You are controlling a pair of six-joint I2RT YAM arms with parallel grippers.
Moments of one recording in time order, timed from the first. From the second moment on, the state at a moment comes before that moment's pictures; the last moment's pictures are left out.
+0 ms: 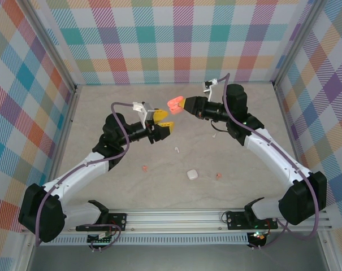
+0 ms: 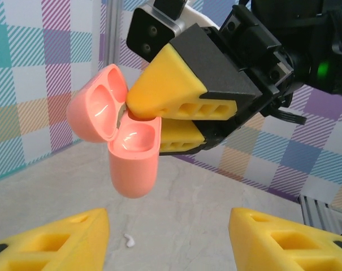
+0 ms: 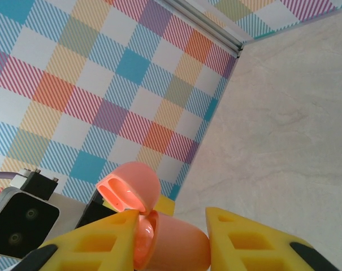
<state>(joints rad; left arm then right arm) -0.53 1.20 0.81 0.42 0.61 -0.16 0.47 1.34 1.19 -0.05 -0.68 0.85</state>
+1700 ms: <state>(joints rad) -0.53 1.28 0.83 0.52 0.54 -0.15 0.48 1.34 1.19 -0.13 -0.68 0.80</state>
